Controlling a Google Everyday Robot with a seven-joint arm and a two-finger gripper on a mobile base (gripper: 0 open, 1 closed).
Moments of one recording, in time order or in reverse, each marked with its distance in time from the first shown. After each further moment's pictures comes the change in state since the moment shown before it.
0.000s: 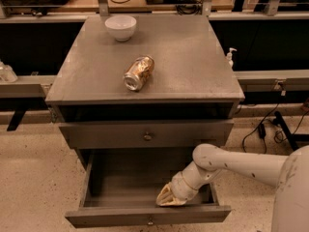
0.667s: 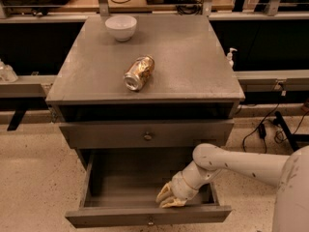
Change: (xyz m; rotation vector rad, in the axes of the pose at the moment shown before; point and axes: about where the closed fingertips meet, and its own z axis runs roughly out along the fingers) arm -0.001 0.000 -0.002 0.006 0.003 -0.001
